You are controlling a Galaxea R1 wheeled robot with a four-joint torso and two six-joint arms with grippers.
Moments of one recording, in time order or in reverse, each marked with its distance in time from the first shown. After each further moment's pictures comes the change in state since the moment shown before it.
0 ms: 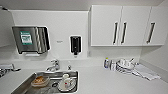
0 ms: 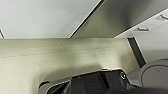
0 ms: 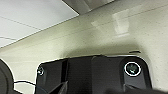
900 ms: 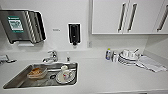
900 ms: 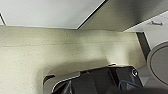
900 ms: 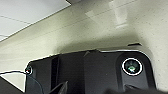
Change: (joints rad) left arm -0.014 -0.003 -0.012 0.000 -0.007 0.000; right arm 0.015 0.000 0.002 0.001 0.001 0.000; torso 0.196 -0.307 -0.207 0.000
